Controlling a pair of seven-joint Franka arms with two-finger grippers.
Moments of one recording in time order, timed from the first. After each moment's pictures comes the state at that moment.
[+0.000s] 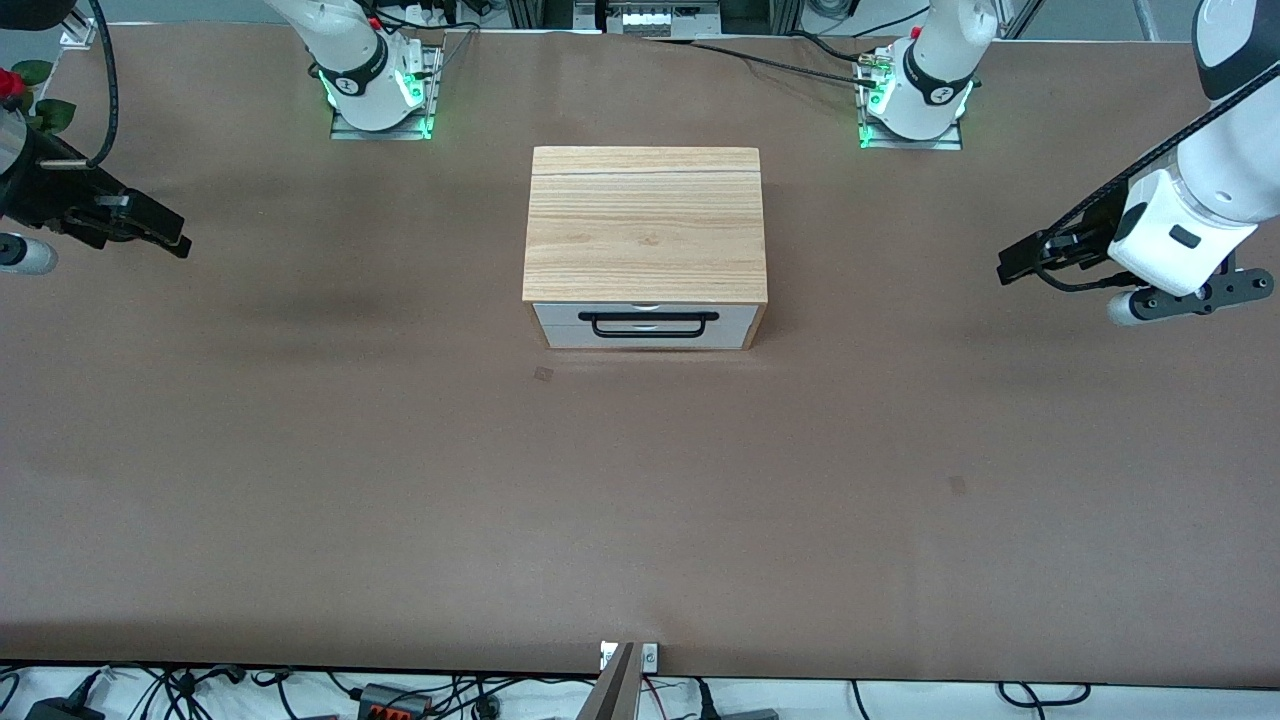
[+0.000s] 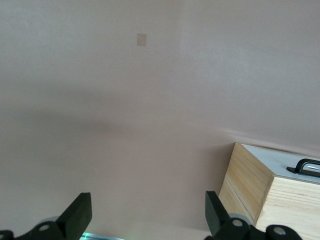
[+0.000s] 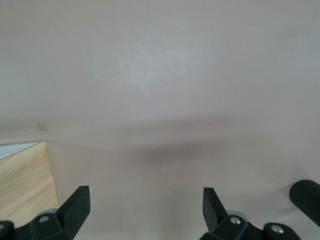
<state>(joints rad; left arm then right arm) -0.08 0.11 -0.04 -1.51 -0.06 1.51 -0.34 0.01 -0.01 0.01 -1.65 0.00 1.62 0.12</state>
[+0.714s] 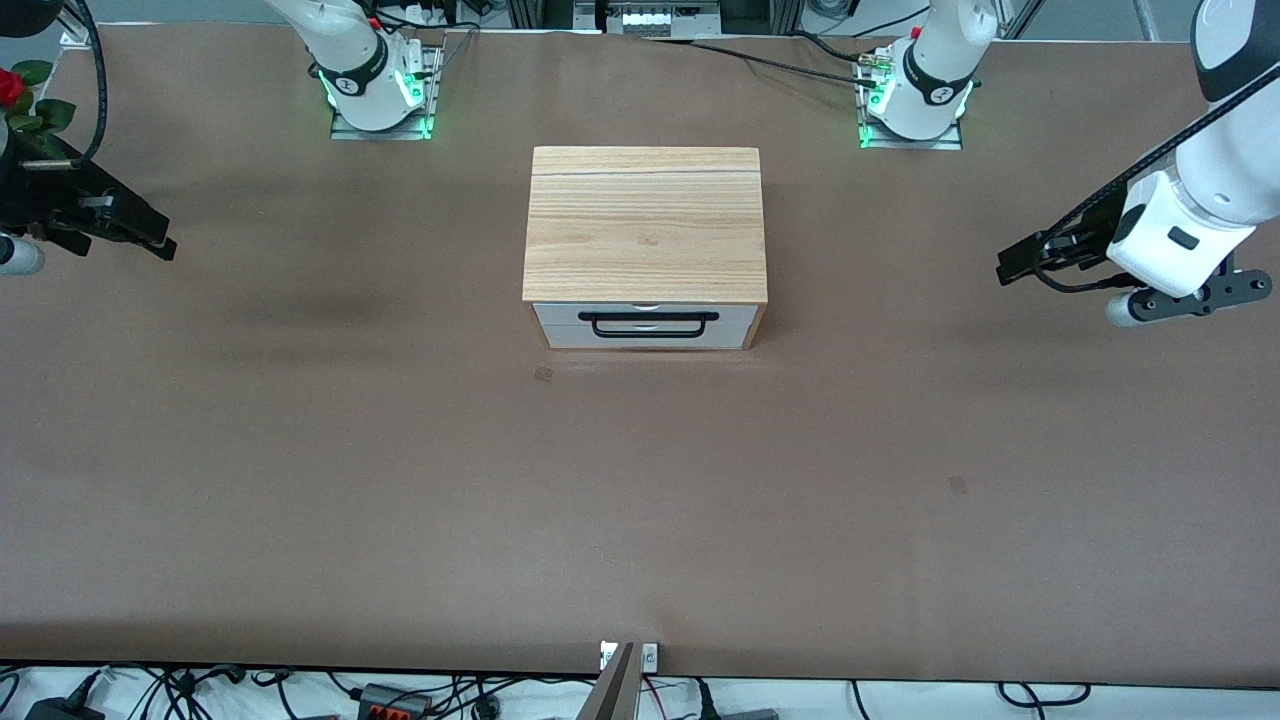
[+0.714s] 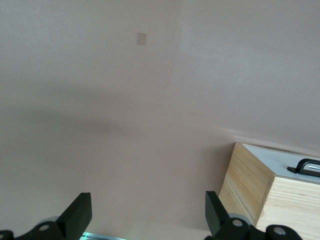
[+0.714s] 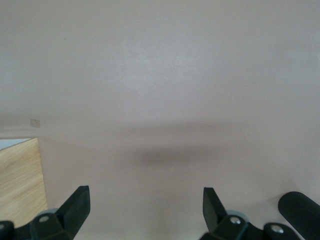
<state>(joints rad) -0.08 0.12 -0.04 -1.51 -0.06 1.51 -0.34 -0.01 -0.01 0.00 -1.65 -0.01 1.63 0.03</state>
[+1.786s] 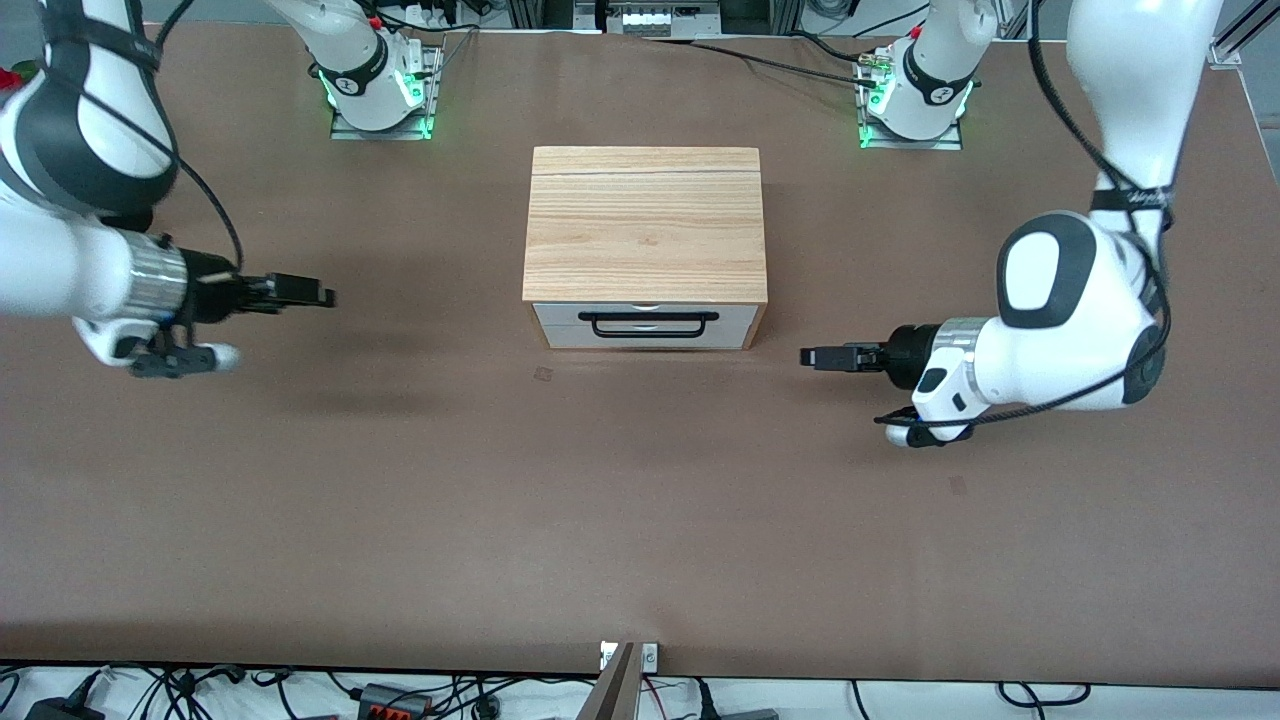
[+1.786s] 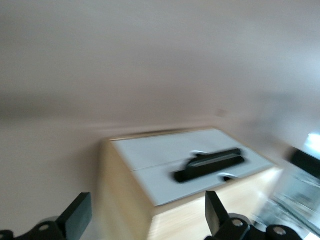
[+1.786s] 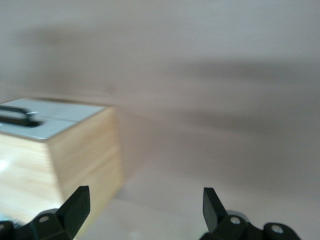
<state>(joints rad) -0.08 0.52 -0.14 -1.52 -0.73 1.77 -0.09 0.05 0.29 0.01 -1.65 0.43 1.64 -0.06</state>
